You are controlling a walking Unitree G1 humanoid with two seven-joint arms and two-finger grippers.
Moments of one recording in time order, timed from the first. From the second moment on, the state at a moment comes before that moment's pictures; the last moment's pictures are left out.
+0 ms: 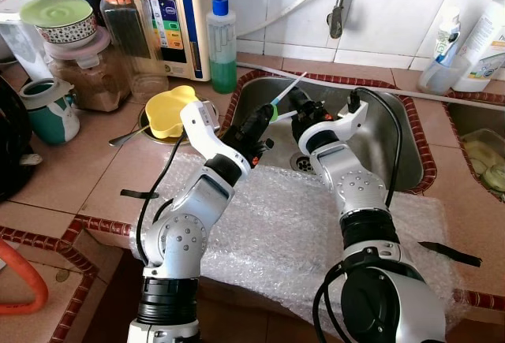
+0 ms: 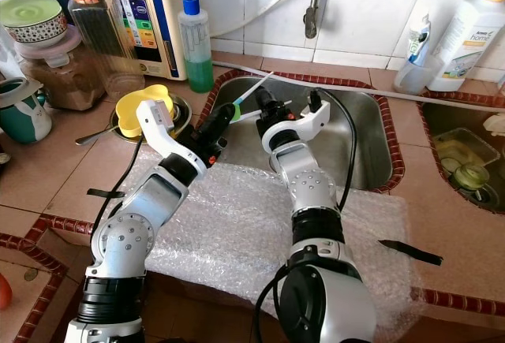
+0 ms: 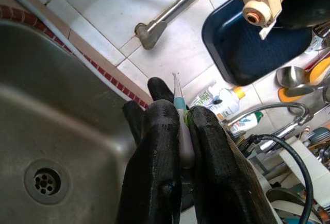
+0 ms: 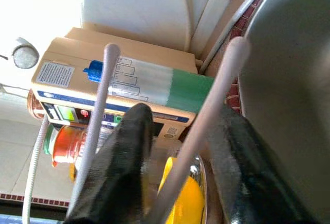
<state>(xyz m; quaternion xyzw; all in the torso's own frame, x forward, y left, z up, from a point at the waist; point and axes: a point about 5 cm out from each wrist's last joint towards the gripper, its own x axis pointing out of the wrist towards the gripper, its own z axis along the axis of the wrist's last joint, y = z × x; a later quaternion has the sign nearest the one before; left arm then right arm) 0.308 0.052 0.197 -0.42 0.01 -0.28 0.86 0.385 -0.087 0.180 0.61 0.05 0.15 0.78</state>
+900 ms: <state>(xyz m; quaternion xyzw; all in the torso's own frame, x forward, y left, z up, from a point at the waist) 0.311 0.051 0.184 -0.41 0.04 -0.25 0.88 0.391 -0.087 0.184 0.59 0.04 0.13 0.79</state>
